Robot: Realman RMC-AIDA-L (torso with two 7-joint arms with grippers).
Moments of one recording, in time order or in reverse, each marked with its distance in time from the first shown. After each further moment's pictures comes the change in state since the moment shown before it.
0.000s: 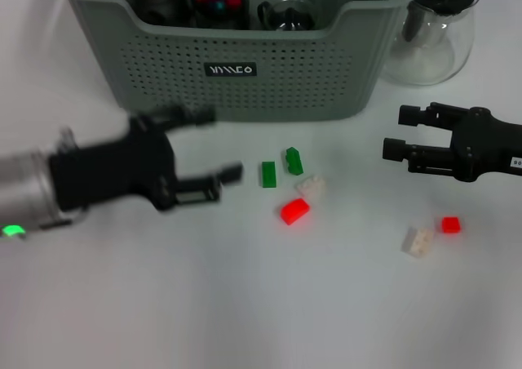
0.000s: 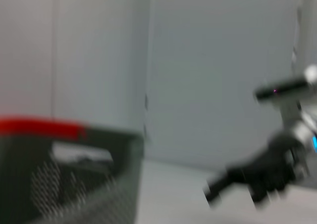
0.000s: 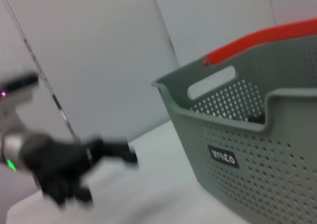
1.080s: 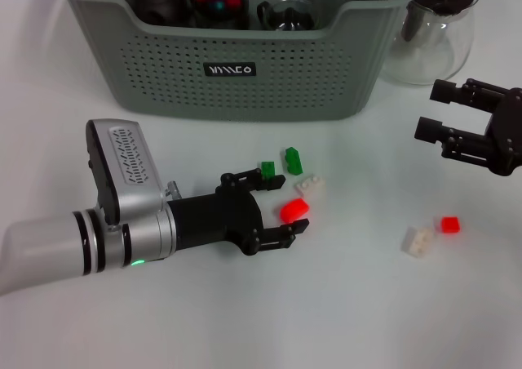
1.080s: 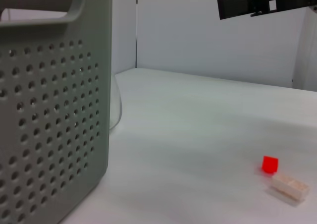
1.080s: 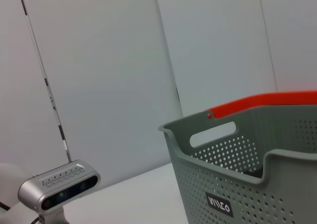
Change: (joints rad) left arm -0.246 -0.013 0.147 -0.615 -0.089 -0.458 0.411; right arm -0.044 -0.008 0.102 0.002 0.055 -0.106 -0.168
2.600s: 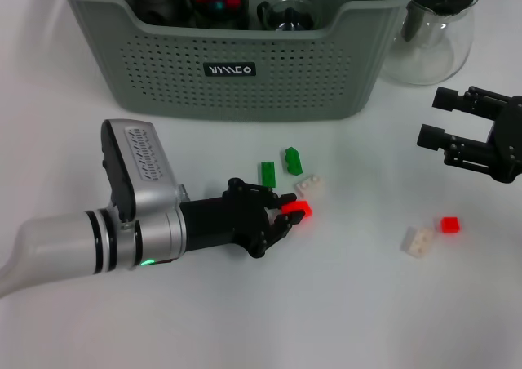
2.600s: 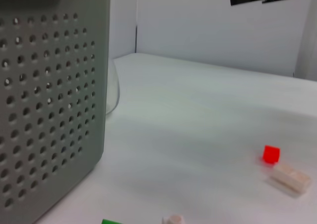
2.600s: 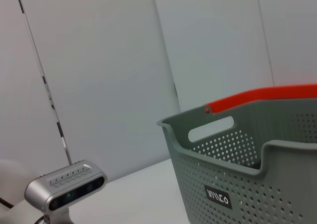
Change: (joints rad) left arm -0.043 0.000 0.015 -0.059 -0.016 -0.048 -0.014; right arm -0.015 0.000 -0.006 0.000 -0.001 0.003 -0.001
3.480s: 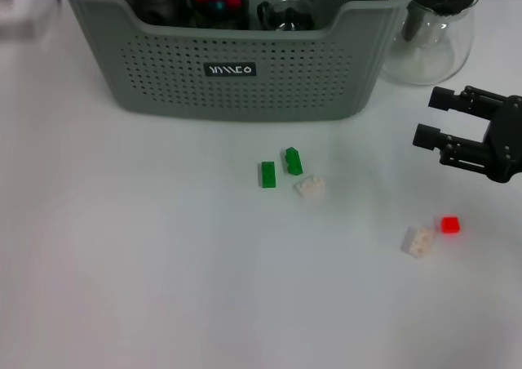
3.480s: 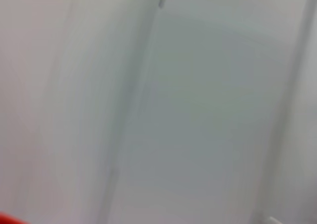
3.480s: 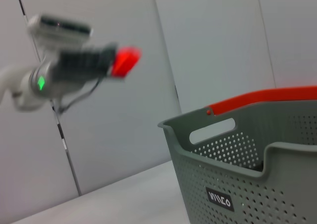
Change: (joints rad) left arm -0.064 0.148 -0.350 0.802 0.041 0.640 -1.087; right arm 0.003 0.008 0.002 0.000 0.000 0.001 -0.004
